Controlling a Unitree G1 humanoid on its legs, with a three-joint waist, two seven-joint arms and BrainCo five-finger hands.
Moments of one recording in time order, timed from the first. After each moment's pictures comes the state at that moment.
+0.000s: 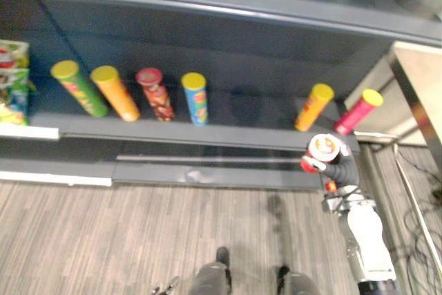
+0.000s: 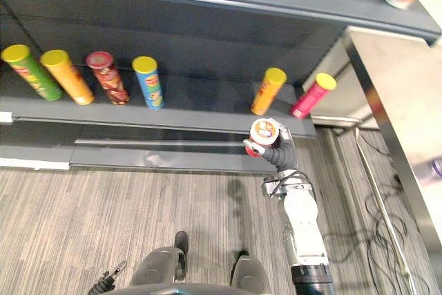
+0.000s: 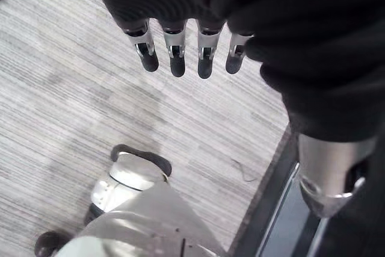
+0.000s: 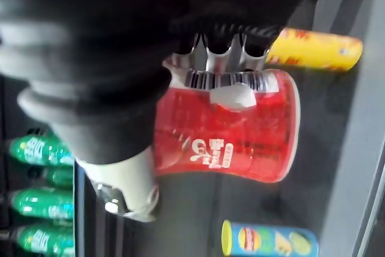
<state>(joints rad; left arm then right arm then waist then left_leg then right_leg) 0.18 0.12 0.32 1.07 -0.21 -0.13 -0.01 0.02 -0.14 0.00 -0.12 0.15 -0.19 0.08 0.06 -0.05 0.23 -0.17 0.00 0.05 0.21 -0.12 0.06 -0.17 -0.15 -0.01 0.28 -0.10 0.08</state>
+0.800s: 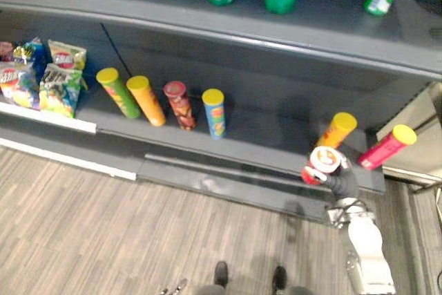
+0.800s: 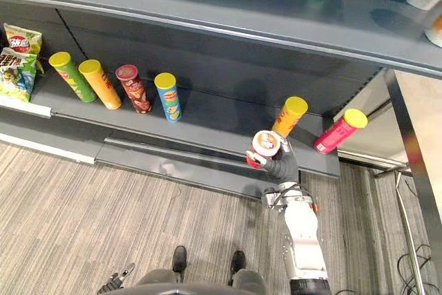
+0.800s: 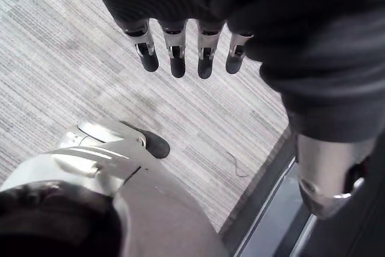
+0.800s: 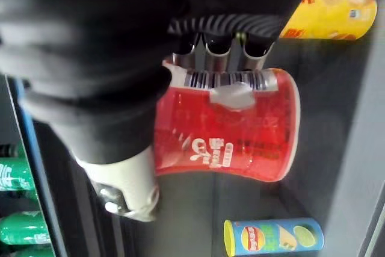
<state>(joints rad) 0.18 0.08 0.32 1.10 -0.17 -0.12 -0.01 0.12 -0.10 -0.03 -0.10 0.16 -0.19 0.07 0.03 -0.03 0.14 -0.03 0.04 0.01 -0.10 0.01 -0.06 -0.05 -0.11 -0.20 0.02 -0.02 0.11</state>
